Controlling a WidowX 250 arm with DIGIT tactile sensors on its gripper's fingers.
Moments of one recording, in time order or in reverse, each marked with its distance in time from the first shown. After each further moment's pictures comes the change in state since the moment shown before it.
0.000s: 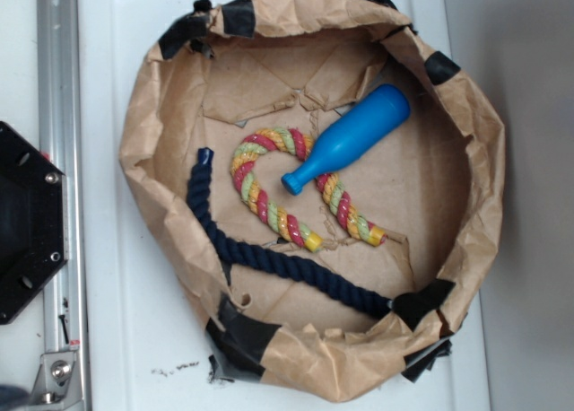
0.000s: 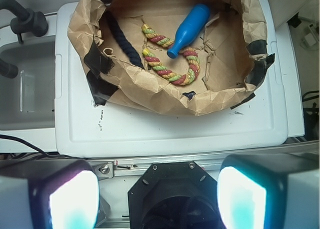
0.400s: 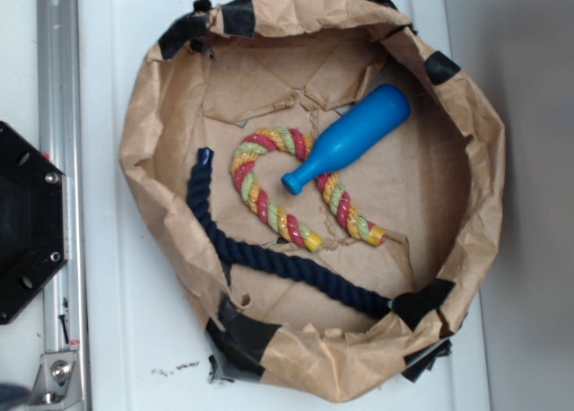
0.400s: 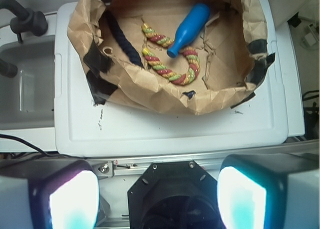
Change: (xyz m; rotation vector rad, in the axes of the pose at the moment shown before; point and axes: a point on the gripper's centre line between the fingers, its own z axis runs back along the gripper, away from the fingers) arm 0.000 0.001 -0.006 0.002 0.004 -0.002
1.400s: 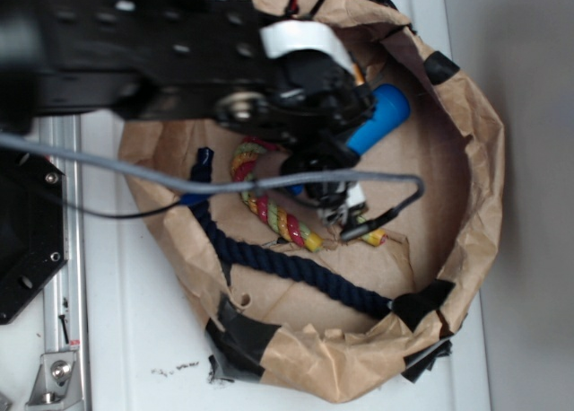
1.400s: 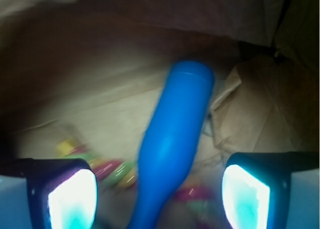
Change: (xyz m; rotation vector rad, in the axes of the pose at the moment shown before) arm 0.143 0.060 -0.185 0.029 -0.199 0.305
